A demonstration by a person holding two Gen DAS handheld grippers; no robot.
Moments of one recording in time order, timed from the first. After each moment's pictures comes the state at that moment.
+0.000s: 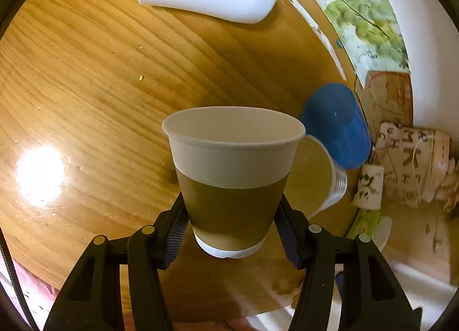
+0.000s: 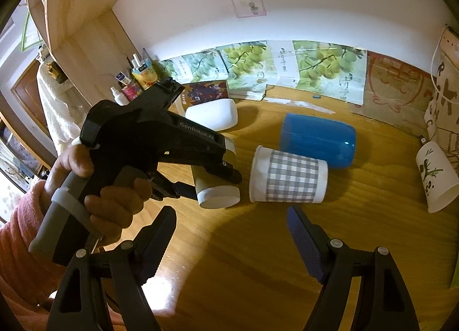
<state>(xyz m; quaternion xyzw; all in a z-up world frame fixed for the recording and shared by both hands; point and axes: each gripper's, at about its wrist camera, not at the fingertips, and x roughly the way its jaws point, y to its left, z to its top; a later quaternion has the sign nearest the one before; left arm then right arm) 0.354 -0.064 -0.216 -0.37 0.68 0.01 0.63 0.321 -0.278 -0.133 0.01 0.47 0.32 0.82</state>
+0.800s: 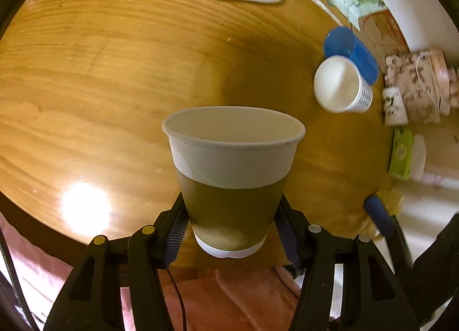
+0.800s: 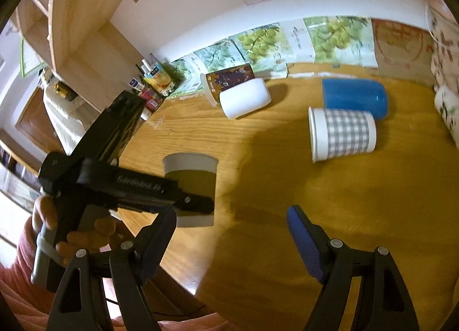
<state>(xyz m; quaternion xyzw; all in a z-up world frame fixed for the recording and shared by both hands) 0.258 -0.020 -0.174 -0.22 0.72 -0.03 0.66 0.261 -0.242 -0.133 0.11 0.51 0.30 0.80</state>
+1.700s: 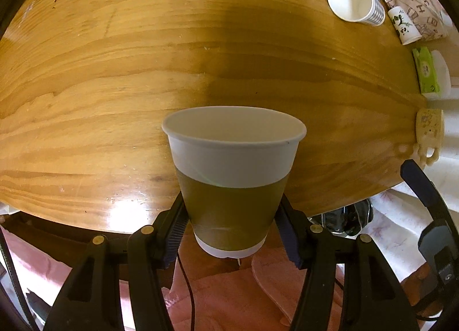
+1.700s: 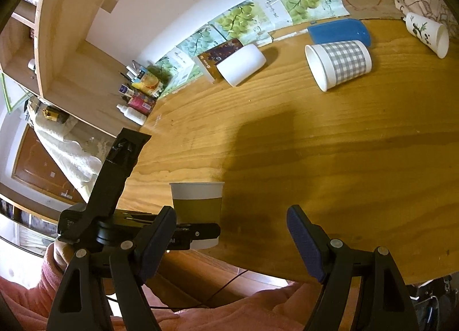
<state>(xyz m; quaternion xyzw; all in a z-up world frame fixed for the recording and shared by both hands) 0.210 -0.022 -0.205 -0.07 0.75 -0.08 0.65 0.199 -0.212 -0.148 0.19 0.54 0.24 0.79</state>
